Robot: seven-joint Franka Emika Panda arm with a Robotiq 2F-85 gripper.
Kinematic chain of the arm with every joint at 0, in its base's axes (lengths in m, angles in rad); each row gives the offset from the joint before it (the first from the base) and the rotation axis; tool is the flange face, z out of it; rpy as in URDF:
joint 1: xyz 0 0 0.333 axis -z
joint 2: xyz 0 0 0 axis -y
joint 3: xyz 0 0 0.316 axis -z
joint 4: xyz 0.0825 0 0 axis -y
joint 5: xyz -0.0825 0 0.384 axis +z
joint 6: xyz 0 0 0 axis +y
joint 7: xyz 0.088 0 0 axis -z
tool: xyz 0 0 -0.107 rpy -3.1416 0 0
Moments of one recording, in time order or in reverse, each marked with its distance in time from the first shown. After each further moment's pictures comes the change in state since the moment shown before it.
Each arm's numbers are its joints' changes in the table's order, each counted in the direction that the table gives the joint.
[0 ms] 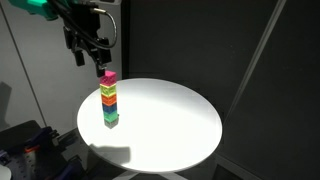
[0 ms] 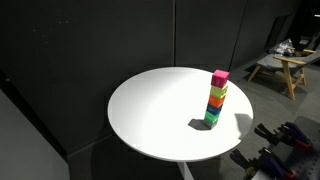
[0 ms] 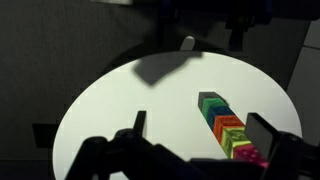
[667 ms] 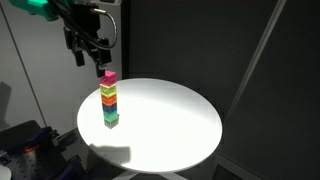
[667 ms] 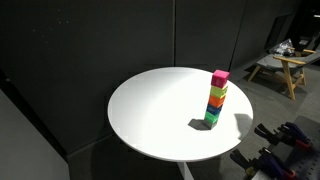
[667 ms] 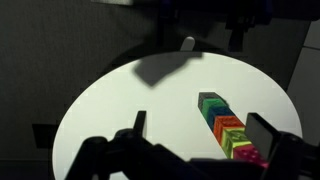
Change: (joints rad) arm 0.000 -0.003 -0.002 0.000 0.000 -0.001 0.001
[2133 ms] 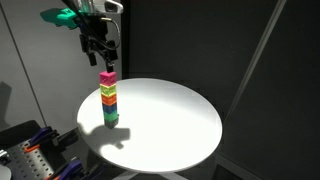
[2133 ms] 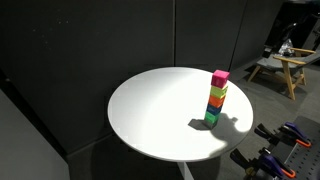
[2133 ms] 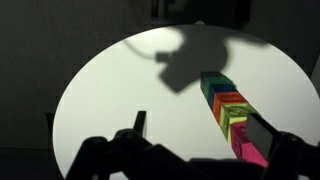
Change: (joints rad) arm -0.052 -0.160 -0.160 0.010 0.038 -0.190 0.190
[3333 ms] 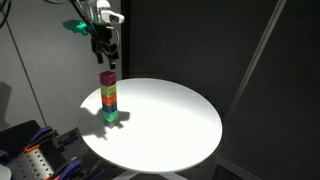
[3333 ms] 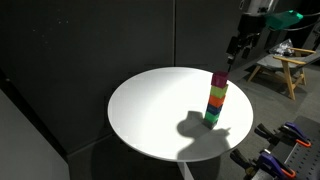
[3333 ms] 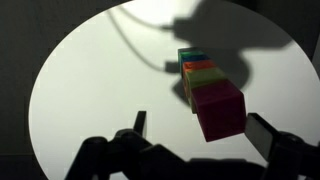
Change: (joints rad) arm -0.063 -0.274 -0.153 0.140 0.063 -0.117 0.246
